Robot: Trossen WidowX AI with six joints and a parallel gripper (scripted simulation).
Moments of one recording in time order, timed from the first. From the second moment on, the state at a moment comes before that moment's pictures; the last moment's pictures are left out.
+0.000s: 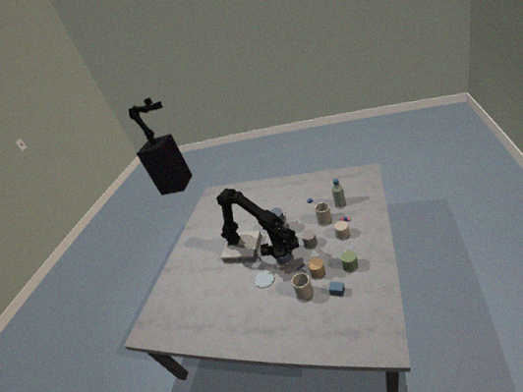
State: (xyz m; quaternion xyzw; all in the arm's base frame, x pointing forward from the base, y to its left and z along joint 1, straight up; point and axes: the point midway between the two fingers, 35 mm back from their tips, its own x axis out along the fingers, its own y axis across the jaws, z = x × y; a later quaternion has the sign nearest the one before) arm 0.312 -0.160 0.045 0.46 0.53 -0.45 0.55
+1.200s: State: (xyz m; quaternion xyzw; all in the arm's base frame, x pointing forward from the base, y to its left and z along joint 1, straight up) arm 0.313 -0.159 0.083 0.46 0.54 -0.45 0.55
